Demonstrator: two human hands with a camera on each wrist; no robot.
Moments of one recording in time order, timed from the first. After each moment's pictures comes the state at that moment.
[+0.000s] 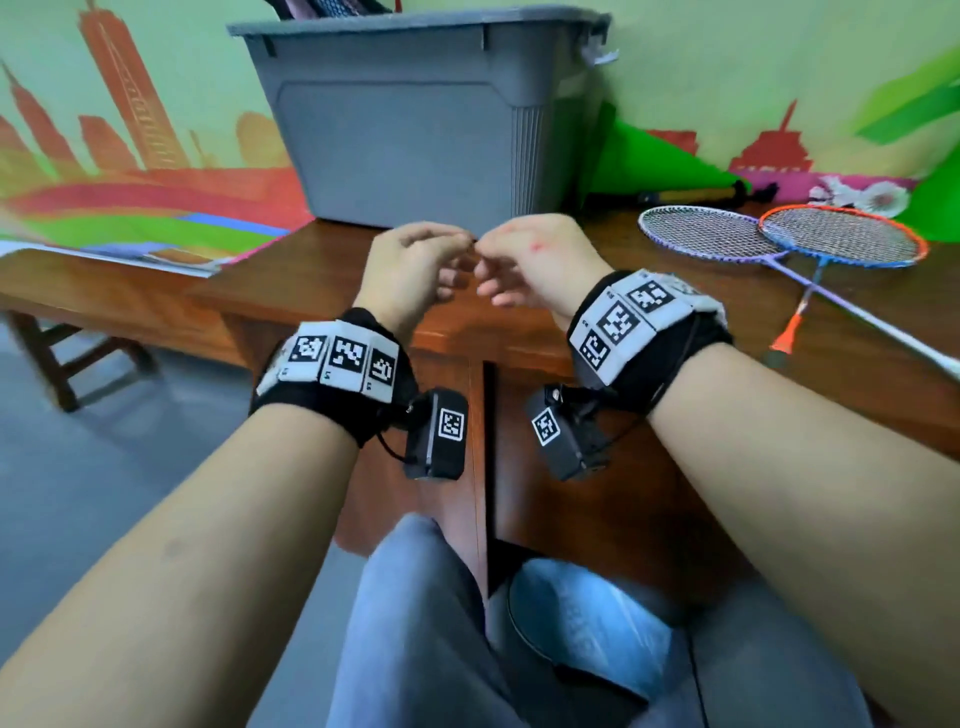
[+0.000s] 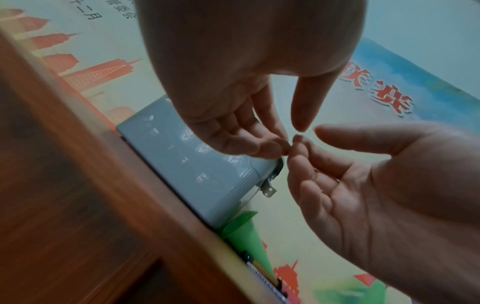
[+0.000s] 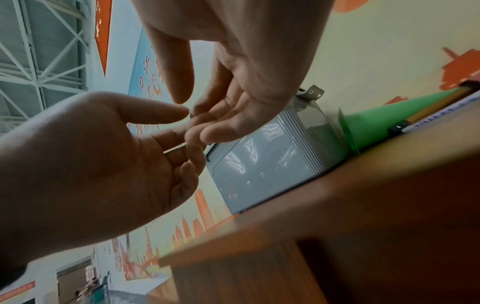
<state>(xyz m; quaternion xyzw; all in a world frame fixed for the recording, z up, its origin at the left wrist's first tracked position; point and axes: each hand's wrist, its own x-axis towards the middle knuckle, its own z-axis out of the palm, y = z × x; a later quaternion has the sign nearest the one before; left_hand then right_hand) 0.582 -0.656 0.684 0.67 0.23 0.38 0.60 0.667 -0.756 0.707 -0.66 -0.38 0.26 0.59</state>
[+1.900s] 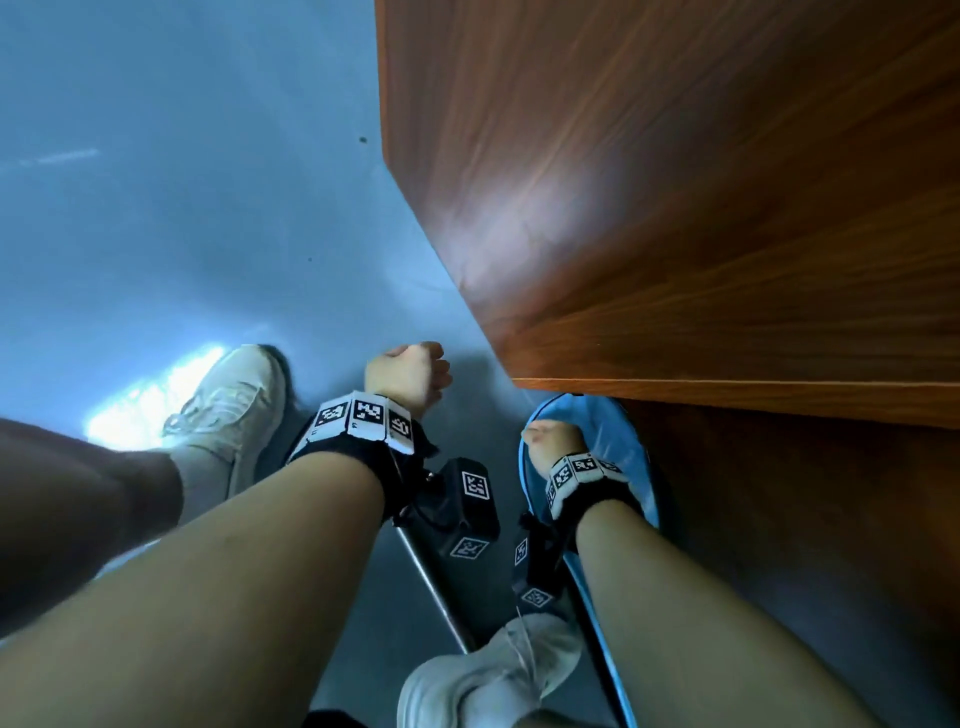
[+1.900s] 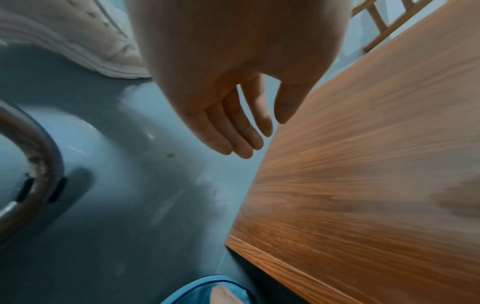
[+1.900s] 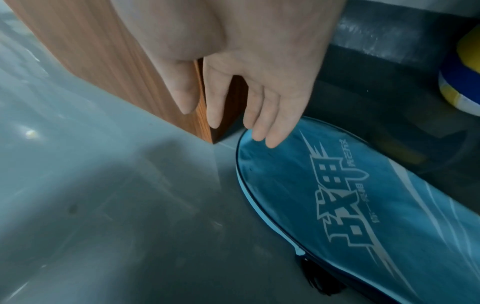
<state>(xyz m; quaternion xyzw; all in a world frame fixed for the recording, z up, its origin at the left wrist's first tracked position) 0.522 -0.618 0.089 0.12 0.61 0.24 0.75 0.705 -0.694 0.052 -0.67 -0.58 0.36 -0.31</state>
